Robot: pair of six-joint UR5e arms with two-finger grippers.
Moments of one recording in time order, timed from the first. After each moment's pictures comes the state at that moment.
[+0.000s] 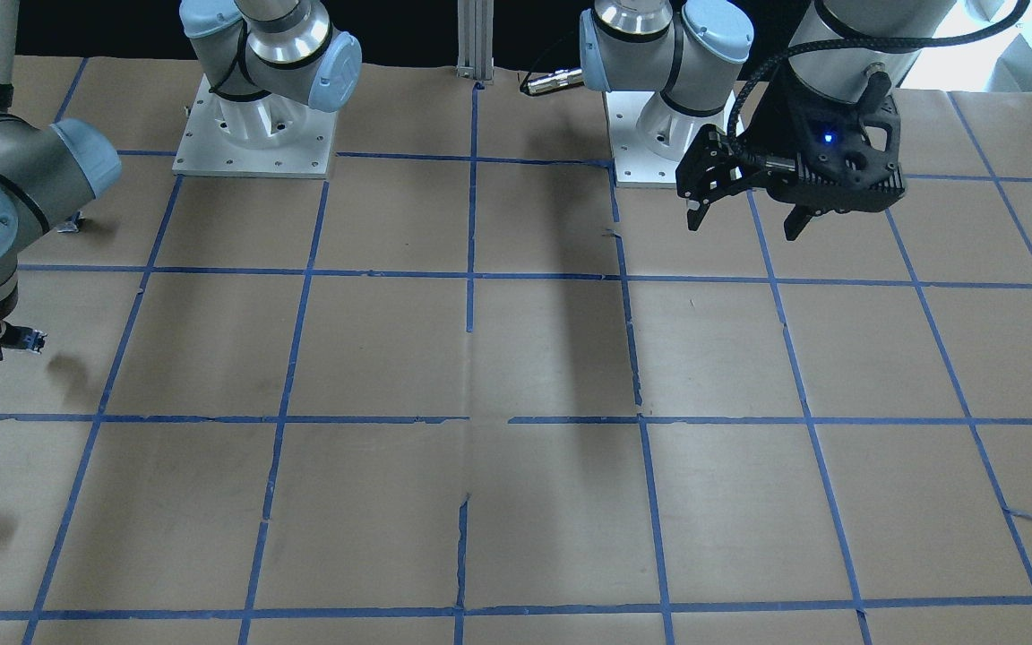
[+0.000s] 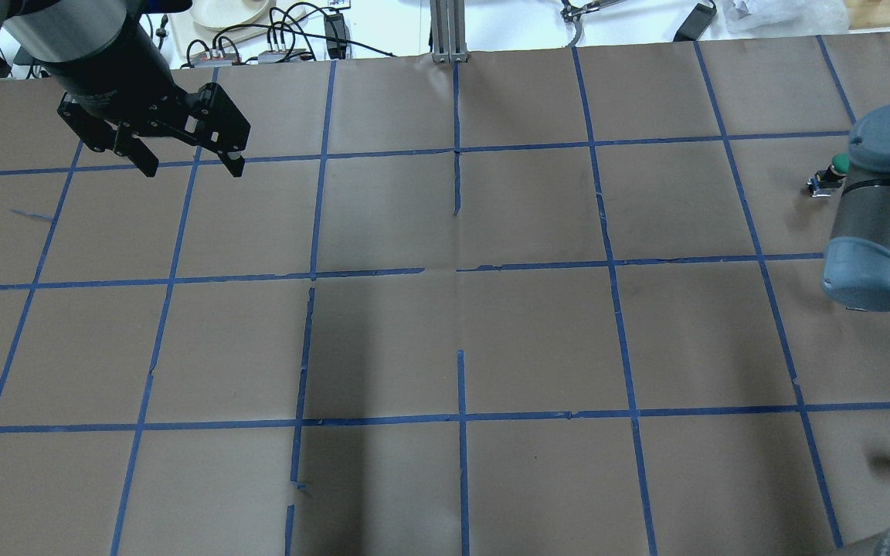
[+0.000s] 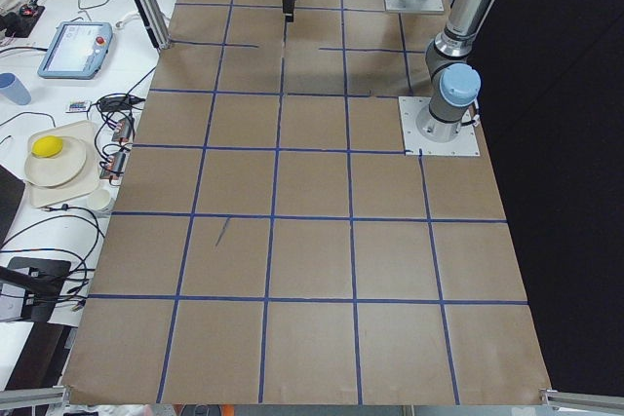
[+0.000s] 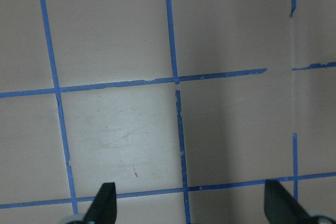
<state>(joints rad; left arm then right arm) -1.54 -1.59 -1.48 -1.64 1.55 0.11 1.14 -1.29 2.07 -2.53 -2.13 0.69</state>
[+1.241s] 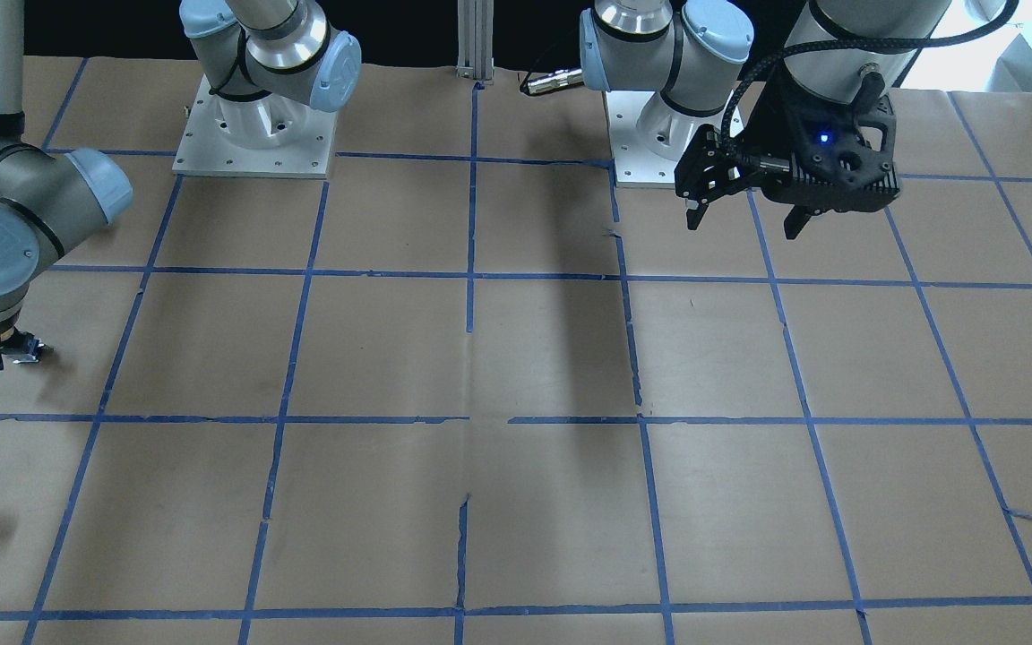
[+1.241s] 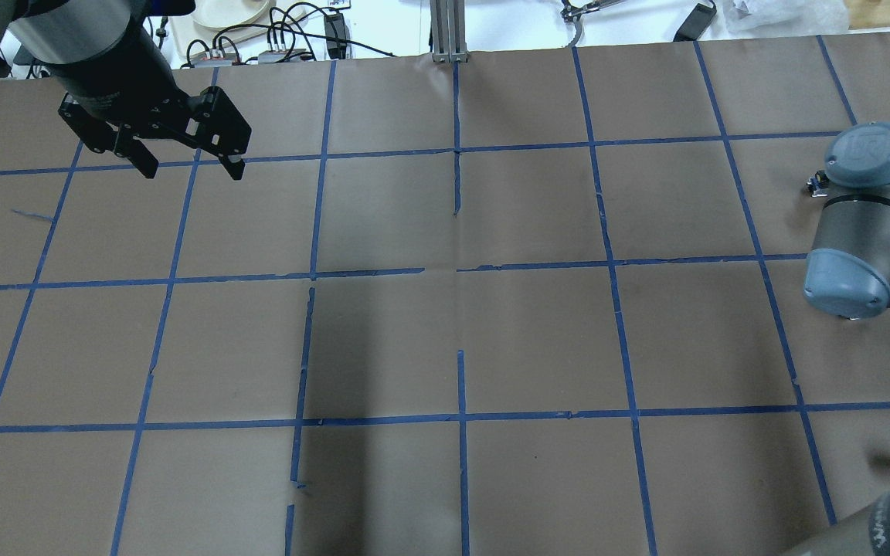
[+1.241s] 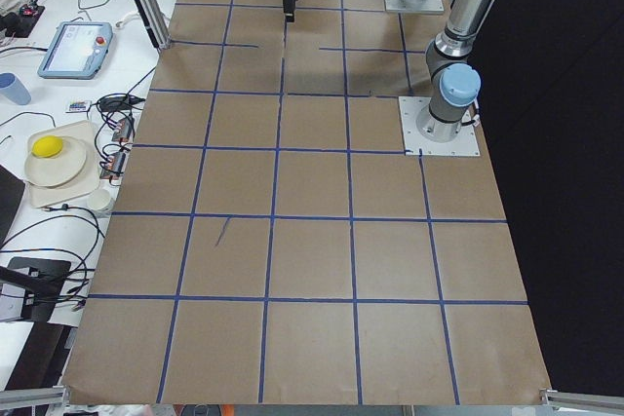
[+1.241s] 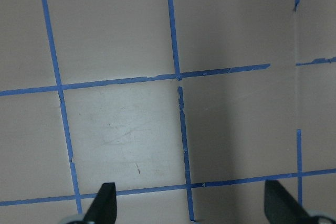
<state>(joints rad) -1.54 -1.59 -1.48 -1.65 1.56 0.11 1.14 -1.23 2.09 -2.60 -2.21 0.69</state>
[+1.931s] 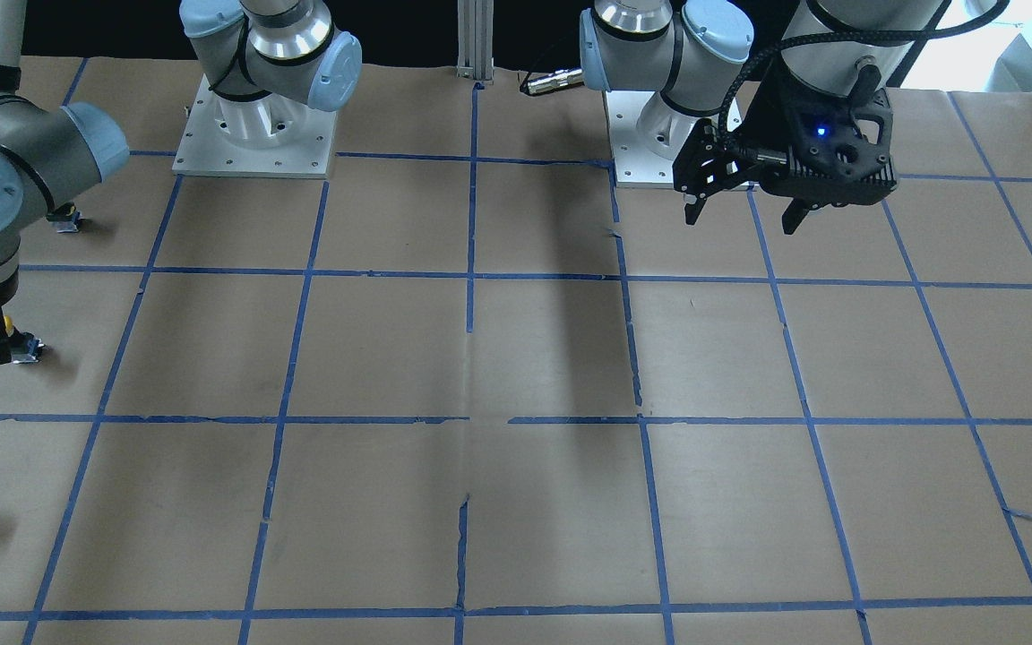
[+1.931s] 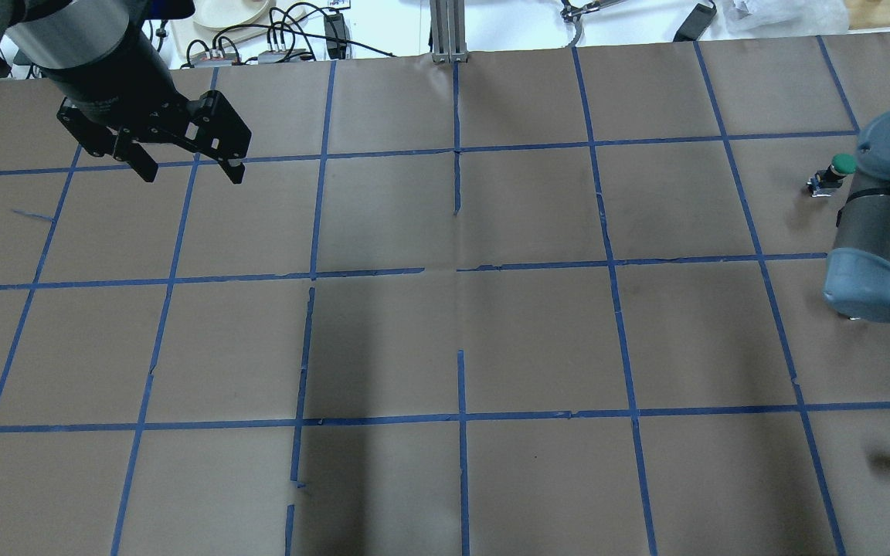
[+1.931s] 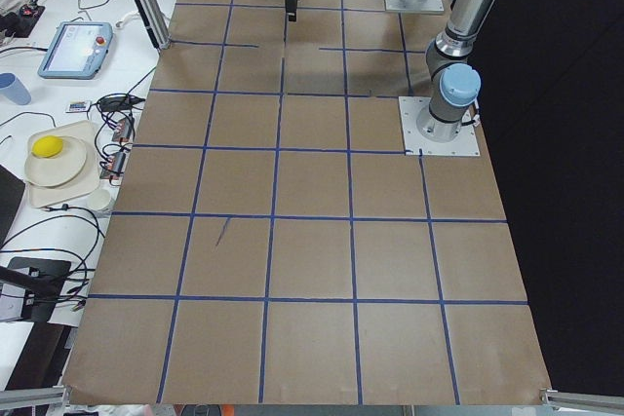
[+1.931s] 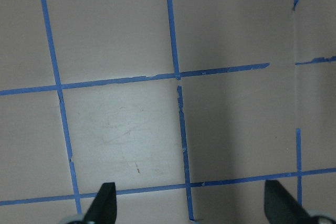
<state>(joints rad) -1.55 -1.57 -1.49 -1.65 1.56 0.11 1.14 -1.38 2.08 -2.49 -2.07 0.53</state>
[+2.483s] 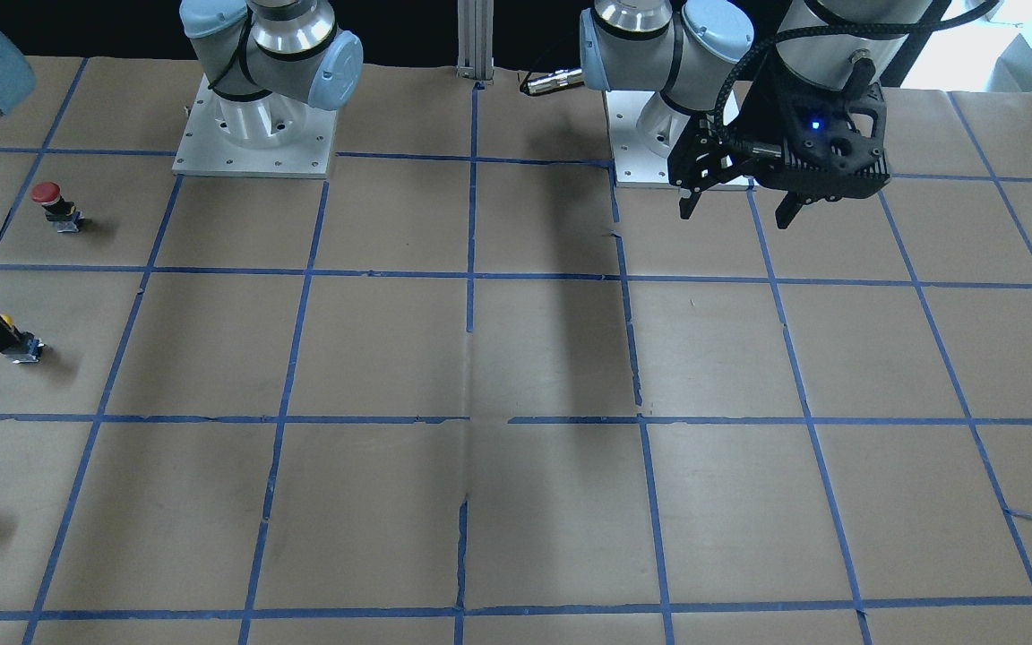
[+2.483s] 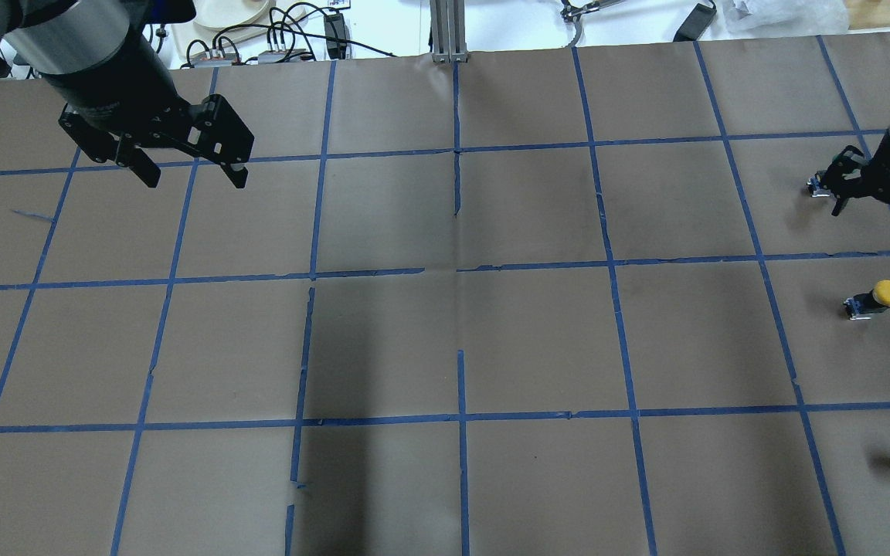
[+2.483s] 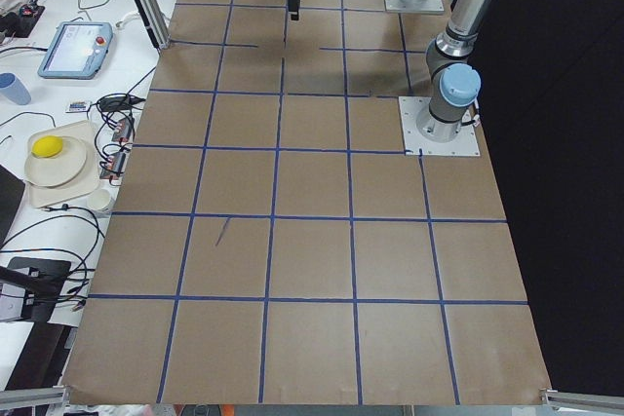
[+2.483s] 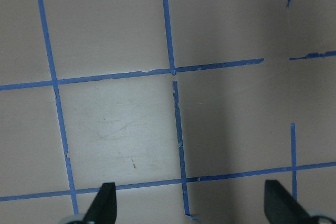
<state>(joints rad) -1.55 -1.57 -1.50 -1.65 1.55 0.10 1.16 -1.45 1.78 -1.89 -1.79 0.37</state>
